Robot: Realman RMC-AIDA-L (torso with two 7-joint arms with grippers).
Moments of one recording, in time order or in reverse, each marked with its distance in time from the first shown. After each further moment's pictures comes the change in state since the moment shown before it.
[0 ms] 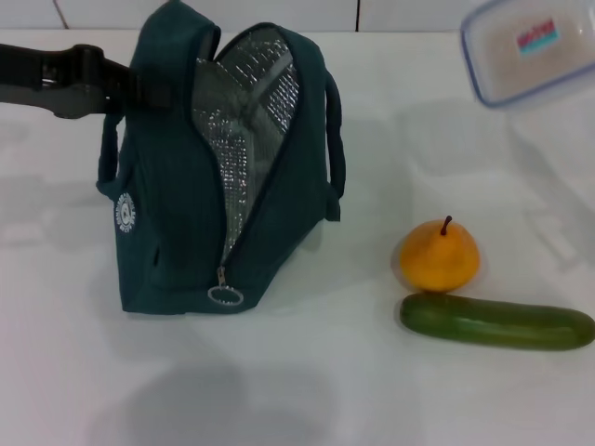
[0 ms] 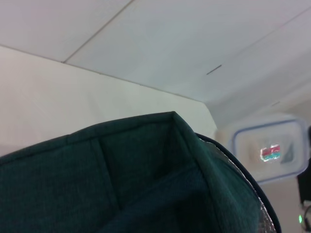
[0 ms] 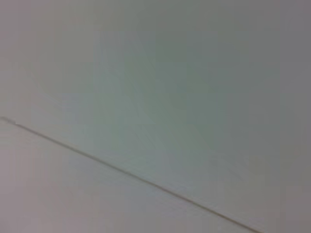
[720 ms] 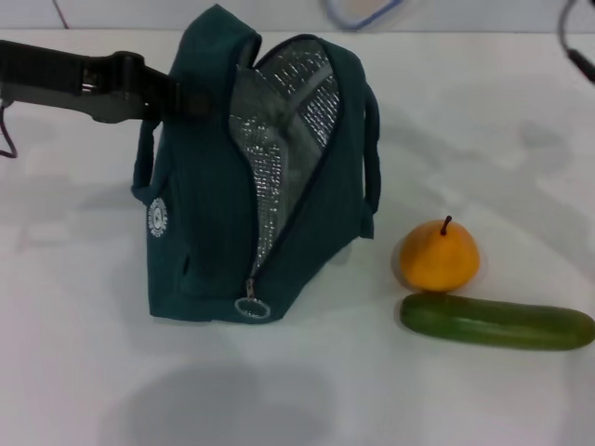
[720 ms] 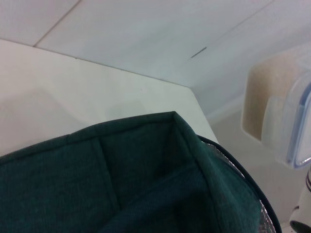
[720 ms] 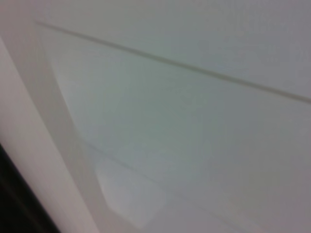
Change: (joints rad) left arm -0.028 -0.036 0.034 -0.003 -0.003 -0.001 0.005; right arm 0.284 0.001 -0.140 -0.003 0.023 -0.038 0.110
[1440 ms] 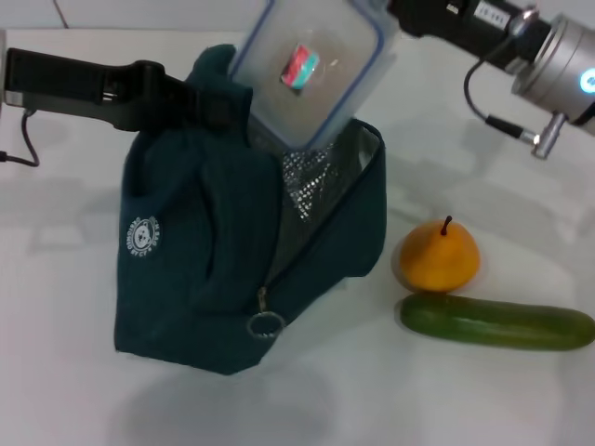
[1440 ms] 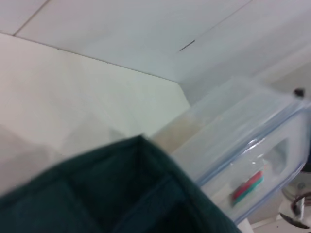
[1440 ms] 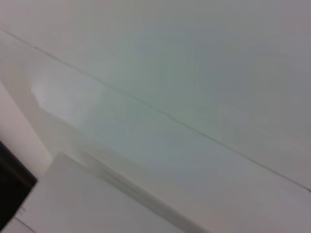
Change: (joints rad) left arm -0.010 -0.023 -0.003 -0.037 -0.004 -0.005 0.028; right arm 0.030 0.000 -0.318 -0.043 0.000 0.186 0.012
